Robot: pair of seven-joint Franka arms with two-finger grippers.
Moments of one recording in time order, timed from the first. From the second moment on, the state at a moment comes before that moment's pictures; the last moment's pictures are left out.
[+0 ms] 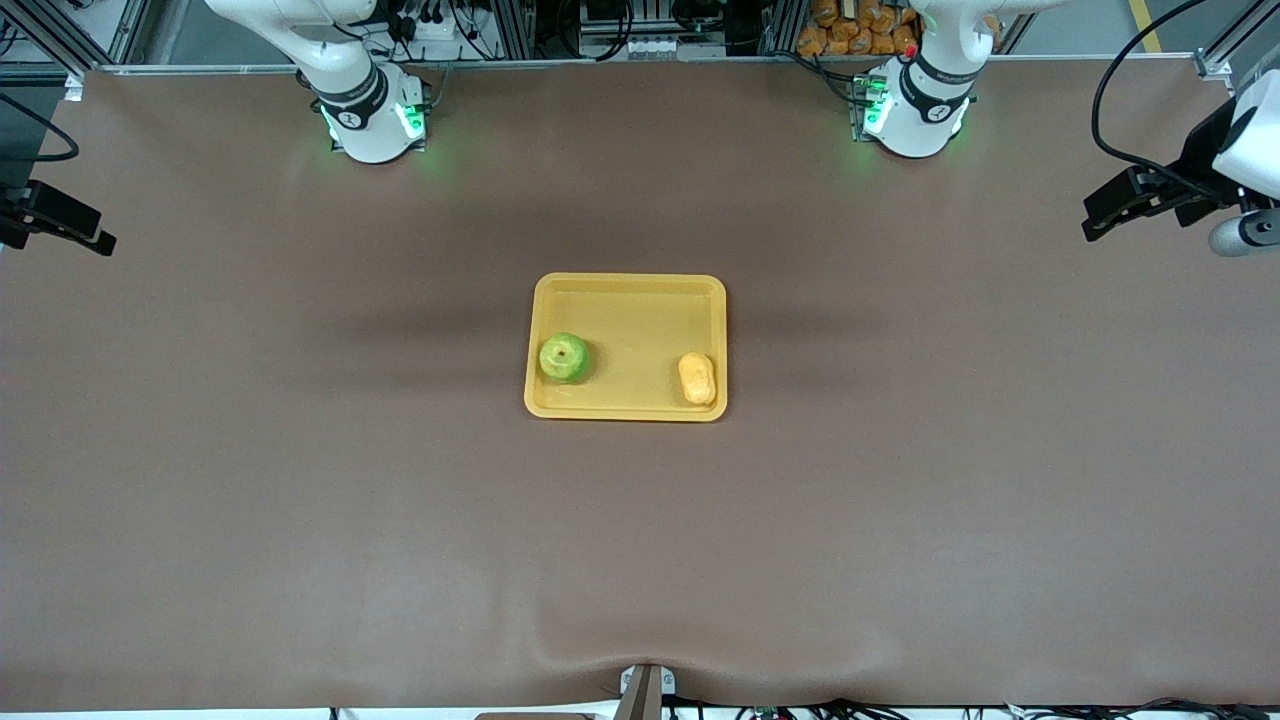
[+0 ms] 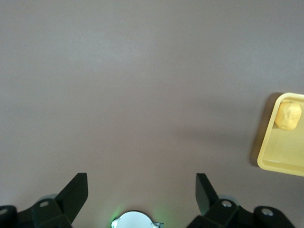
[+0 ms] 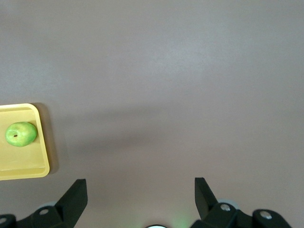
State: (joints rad) left arm 0.04 -0.05 -0.15 -1.55 0.08 1.47 -0.21; right arm -0.03 -0.01 -0.07 -1.50 0.02 1.44 0.01
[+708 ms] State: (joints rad) left arm 0.04 -0.05 -0.15 -1.54 0.04 1.47 -0.11; right arm -0.03 -0.01 -0.07 -1.50 0.02 1.44 0.01
